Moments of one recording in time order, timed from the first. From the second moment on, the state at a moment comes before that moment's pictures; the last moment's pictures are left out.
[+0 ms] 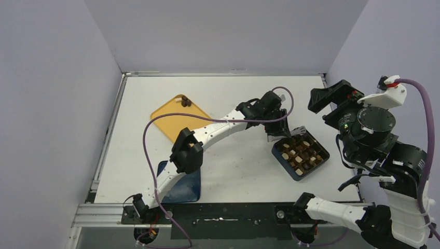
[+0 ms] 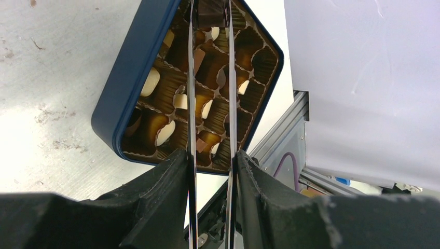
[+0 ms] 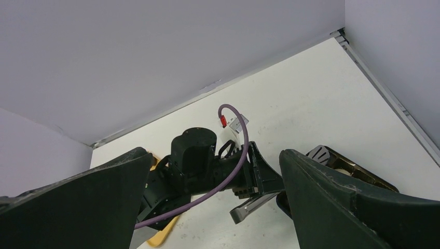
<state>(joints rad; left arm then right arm) -0.98 2.44 2.35 -0.64 0.33 -0.92 0.82 0.97 1.87 -1.13 0.89 0.64</state>
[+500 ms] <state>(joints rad) -1.00 2.44 2.36 -0.65 0.25 -0.83 0.82 0.97 1.87 -1.13 0.90 0.64</state>
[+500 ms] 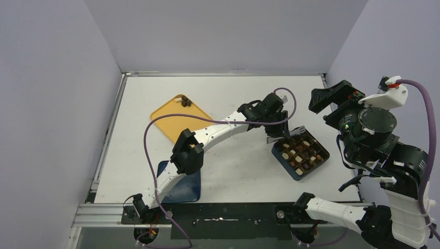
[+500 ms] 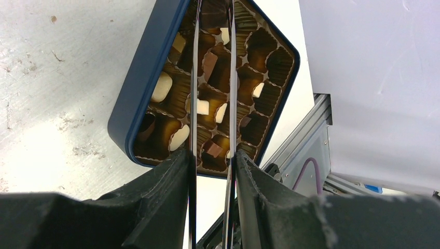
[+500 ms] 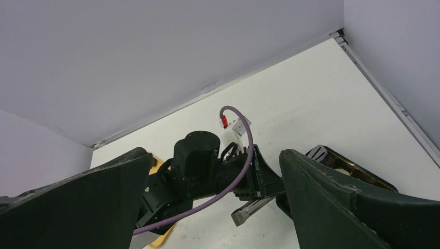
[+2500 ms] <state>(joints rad) -1.00 2.41 2.39 -0.71 0.14 -0.78 0.82 0.94 1.85 -1.13 0.90 0.65</state>
